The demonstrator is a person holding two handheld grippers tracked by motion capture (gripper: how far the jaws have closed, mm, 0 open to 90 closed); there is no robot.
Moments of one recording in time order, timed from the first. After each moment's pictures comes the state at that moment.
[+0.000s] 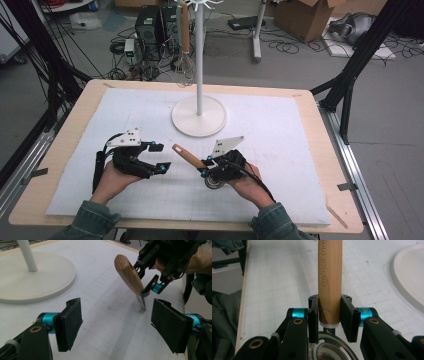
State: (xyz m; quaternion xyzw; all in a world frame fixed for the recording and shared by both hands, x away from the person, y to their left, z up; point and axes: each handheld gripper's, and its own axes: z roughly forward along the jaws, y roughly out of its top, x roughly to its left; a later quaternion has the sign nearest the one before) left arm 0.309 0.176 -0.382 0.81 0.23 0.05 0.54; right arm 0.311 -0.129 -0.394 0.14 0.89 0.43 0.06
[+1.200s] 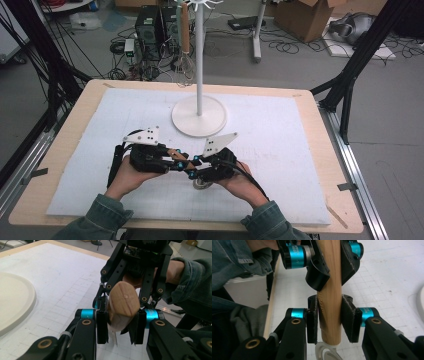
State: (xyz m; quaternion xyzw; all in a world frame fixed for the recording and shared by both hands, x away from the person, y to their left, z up) left arm 0.309 0.136 -0.361 0.81 0.14 -0.02 0.56; right arm 0.308 -0.106 -0.378 0.09 0.87 0.48 0.01
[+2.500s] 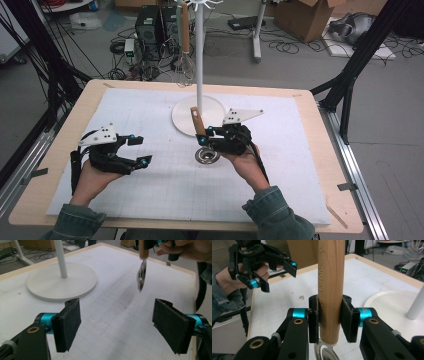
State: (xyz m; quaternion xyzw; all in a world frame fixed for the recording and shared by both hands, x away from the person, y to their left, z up) left arm 0.298 0.228 -0.361 0.79 0.26 0.12 0.55; right arm 0.343 -0.138 -0.336 0.22 0.80 0.56 0.06
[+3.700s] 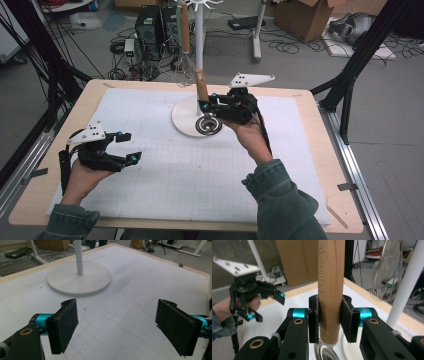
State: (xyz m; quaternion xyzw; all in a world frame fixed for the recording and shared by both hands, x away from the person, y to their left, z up) left arm 0.300 0.251 -0.362 0.78 0.28 0.13 0.55; right arm 0.378 -0.140 -0.261 0.22 0.78 0.58 0.10
